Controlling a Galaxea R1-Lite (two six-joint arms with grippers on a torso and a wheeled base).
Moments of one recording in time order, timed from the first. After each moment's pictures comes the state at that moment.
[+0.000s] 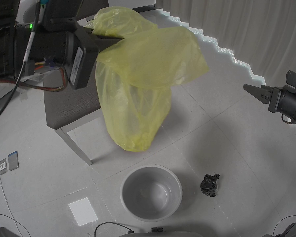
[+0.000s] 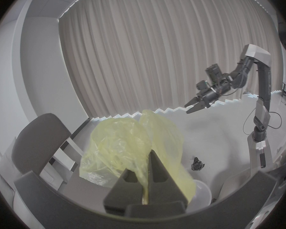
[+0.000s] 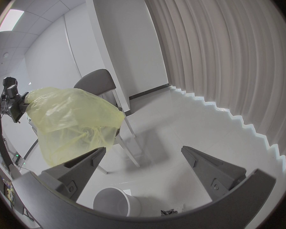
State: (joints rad) left arm -0.77 1.43 -1.50 0.23 0.04 0.57; right arm 0.21 1.35 -0.80 -0.47 0.19 0.13
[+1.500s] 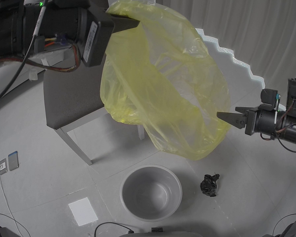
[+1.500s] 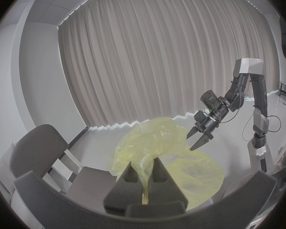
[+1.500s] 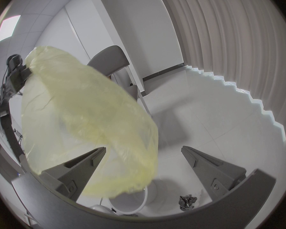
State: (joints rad) left arm -0.79 1.48 -1.60 0.21 0.00 0.58; right arm 0.33 1.49 -0.77 -0.48 0.26 0.14
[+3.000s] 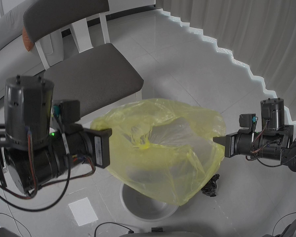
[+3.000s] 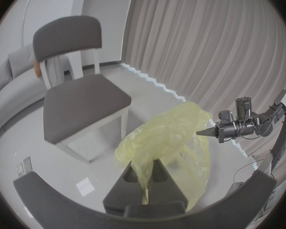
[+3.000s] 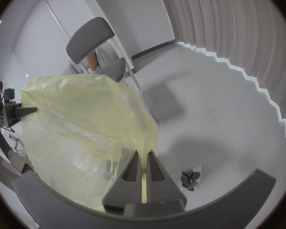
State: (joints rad) left arm -0.81 1.40 -0.88 -0.10 0.34 -0.24; right arm 0.42 1.65 -0.71 -0.47 0.12 0.20
